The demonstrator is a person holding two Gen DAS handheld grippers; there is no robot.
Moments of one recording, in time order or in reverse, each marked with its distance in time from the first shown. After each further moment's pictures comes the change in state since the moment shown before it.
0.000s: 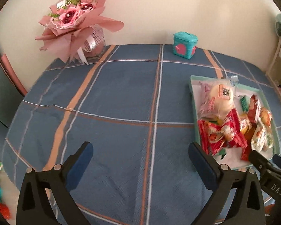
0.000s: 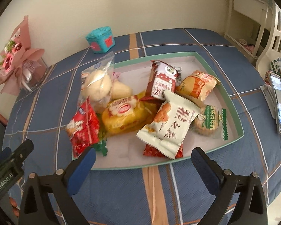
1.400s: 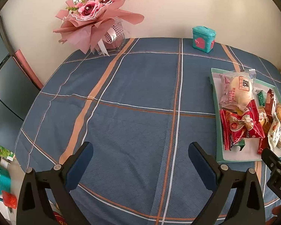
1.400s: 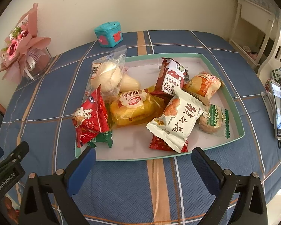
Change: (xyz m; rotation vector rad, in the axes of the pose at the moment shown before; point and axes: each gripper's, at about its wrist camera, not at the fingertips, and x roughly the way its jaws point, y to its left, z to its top) left arm -0.003 0.018 -0.014 -0.026 0.042 0.118; right arm -0.003 0.020 -0.008 -0.052 0.006 -0.034
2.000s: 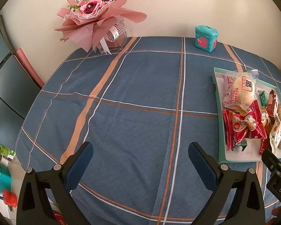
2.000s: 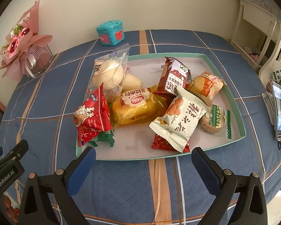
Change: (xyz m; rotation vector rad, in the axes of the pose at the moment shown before) left arm 0.002 0.003 0.000 -0.005 0.007 0.008; right arm 0.001 0.005 -0.002 -0.001 0.003 -0.007
